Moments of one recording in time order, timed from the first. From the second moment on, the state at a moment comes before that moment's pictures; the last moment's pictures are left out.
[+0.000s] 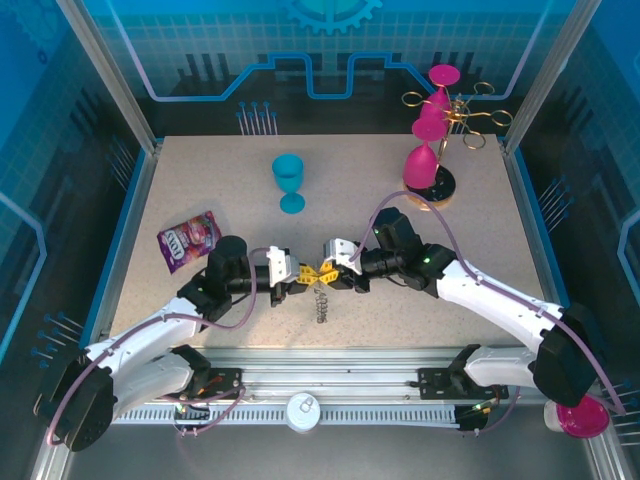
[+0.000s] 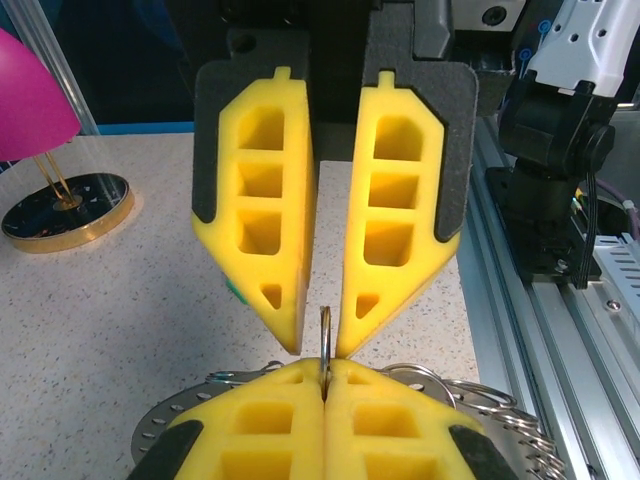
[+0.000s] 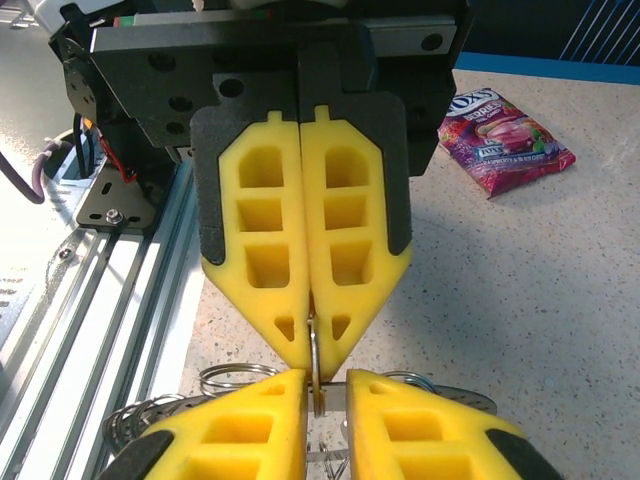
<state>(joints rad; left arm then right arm) -0.54 1.00 0.46 0.24 0.80 0.31 0.72 1.24 0.88 -0.27 -0.68 -0.54</state>
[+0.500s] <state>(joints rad) -0.54 1.00 0.46 0.24 0.80 0.31 0.72 1.25 0.88 -0.27 -0.70 -0.56</state>
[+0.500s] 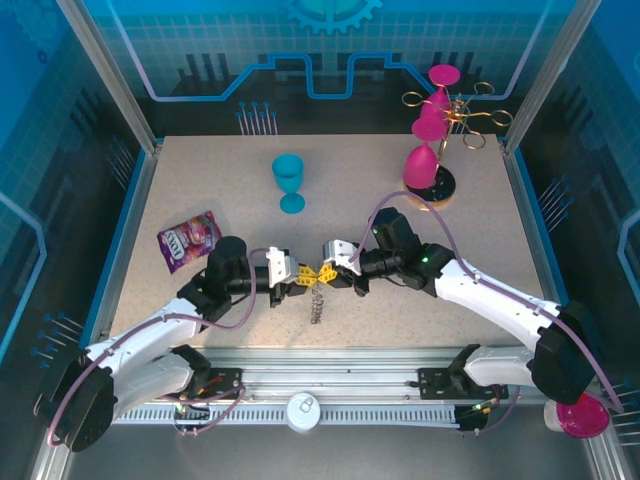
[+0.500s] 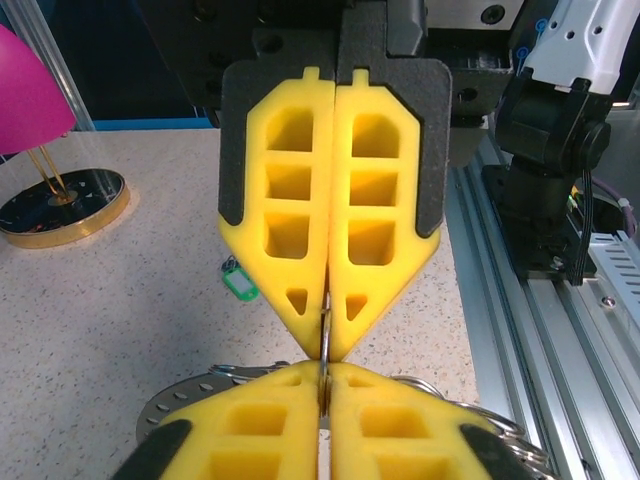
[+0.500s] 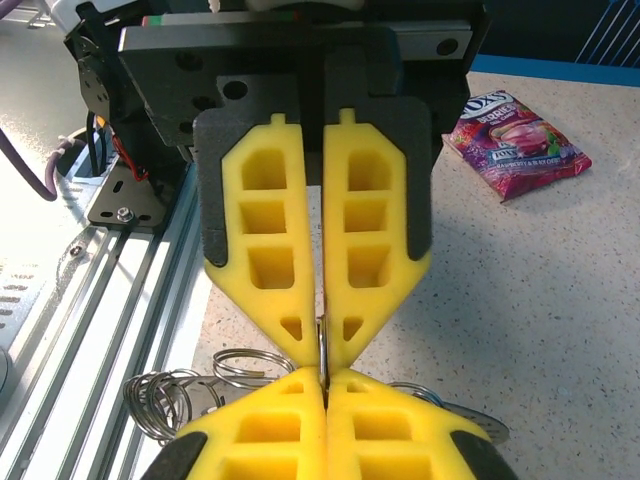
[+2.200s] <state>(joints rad) -0.54 0.99 0.46 0.19 0.79 0.34 0.72 1.27 0.88 -0.27 -0.73 -0.54</state>
